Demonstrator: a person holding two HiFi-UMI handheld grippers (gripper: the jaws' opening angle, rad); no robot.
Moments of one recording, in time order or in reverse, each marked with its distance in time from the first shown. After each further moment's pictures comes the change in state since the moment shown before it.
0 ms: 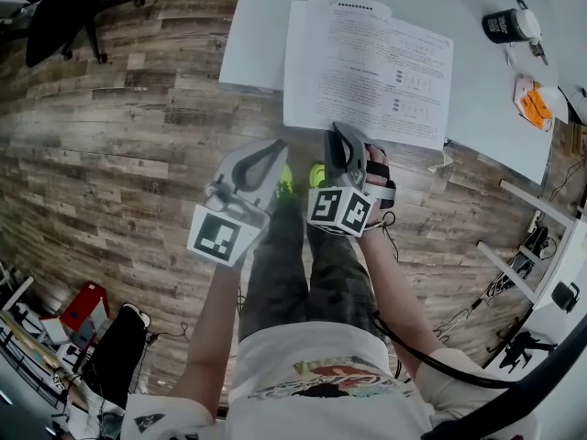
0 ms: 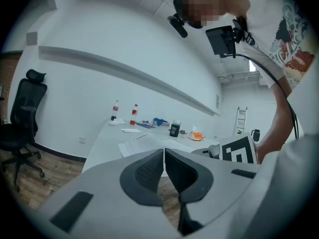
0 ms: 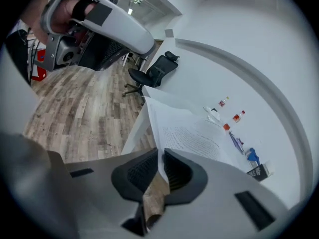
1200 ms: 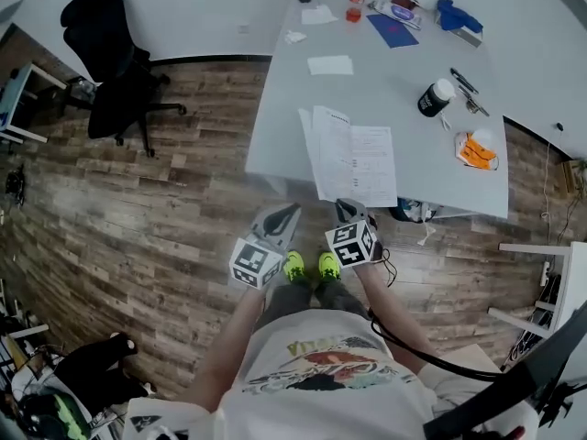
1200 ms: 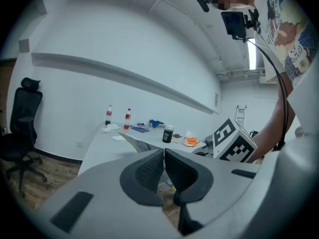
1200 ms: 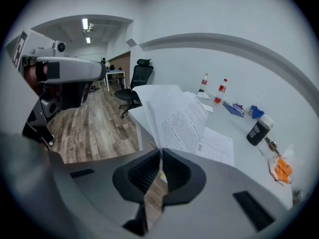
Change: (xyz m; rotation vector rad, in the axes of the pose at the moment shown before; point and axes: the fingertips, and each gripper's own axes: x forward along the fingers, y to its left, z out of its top) left arm -0.002 -0.091 0.086 0.058 0.086 -0.016; right arm -0.115 -0.079 -0.004 0.471 0.006 0.152
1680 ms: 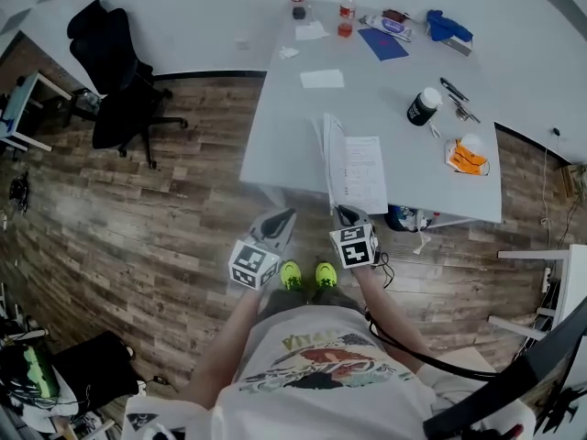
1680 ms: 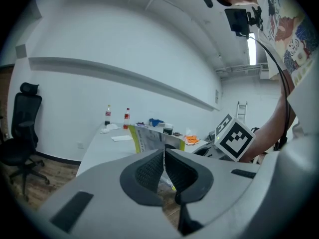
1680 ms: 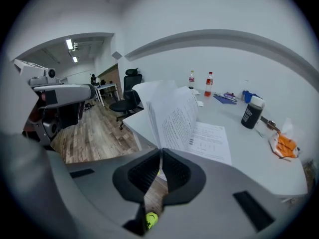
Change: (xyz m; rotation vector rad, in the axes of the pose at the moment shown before) left arm 0.011 -0.020 0.006 0.030 0.019 0.017; right arm -0.025 -0.030 -0.011 0.196 -0.051 0.013
